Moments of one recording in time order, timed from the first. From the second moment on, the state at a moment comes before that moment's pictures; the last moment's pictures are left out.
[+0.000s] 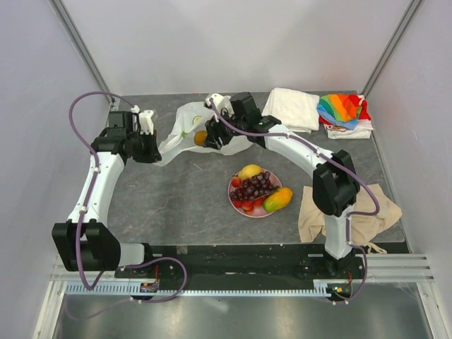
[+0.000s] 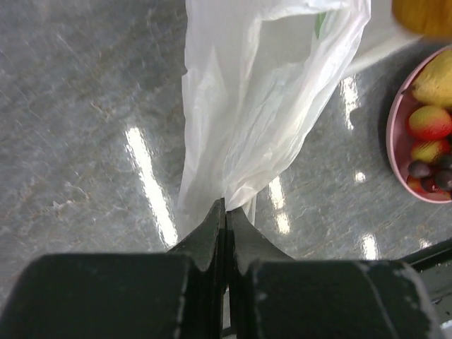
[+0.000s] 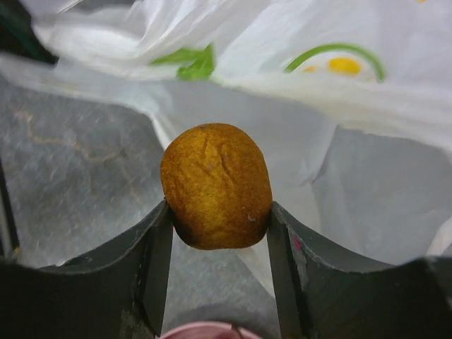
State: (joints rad) left arm 0.01 1.32 1.19 -0.81 0.31 0.10; right arm 0.64 2.01 1.75 -0.25 -0.49 -0.08
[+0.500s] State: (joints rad) left arm 0.01 1.41 1.37 -0.81 0.31 0.07; right arm 0.49 1.71 1.66 -0.59 -0.58 -0.29
